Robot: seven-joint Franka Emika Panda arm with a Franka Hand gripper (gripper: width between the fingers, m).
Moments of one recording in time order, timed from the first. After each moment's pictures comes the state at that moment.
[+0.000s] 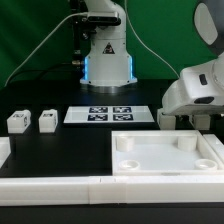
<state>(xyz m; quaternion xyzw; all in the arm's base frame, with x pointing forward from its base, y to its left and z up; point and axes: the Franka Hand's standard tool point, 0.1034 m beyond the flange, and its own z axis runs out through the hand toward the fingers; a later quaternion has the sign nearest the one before) 0.398 0.181 0.011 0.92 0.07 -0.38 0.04</state>
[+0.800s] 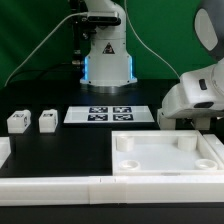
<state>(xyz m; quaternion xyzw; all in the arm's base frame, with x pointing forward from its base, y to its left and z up) 0.397 0.181 0.006 0.92 0.07 -0.38 0.04</state>
